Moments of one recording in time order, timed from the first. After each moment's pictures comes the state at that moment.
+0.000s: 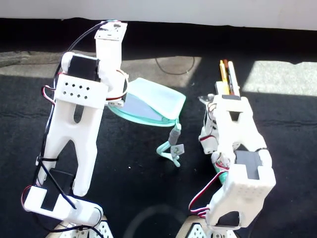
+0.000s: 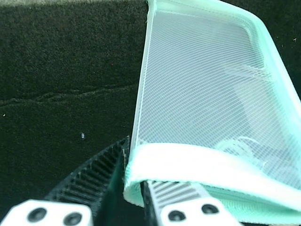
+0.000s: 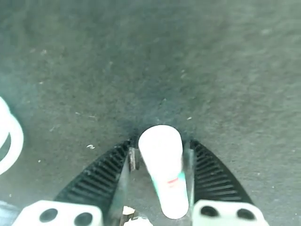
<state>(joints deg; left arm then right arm) 5.5 1.5 -17.5 101.1 7.3 -0.4 19.9 18.4 77.1 18.8</state>
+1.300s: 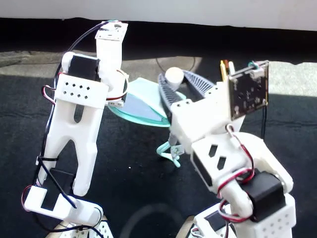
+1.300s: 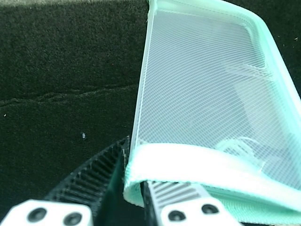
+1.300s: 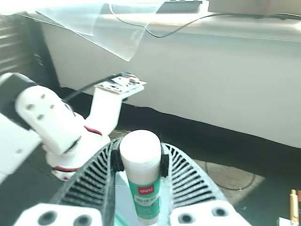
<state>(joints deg) 5.5 1.8 -17.5 101.1 7.0 -34.9 -53.5 10.8 58.4 -4.3</state>
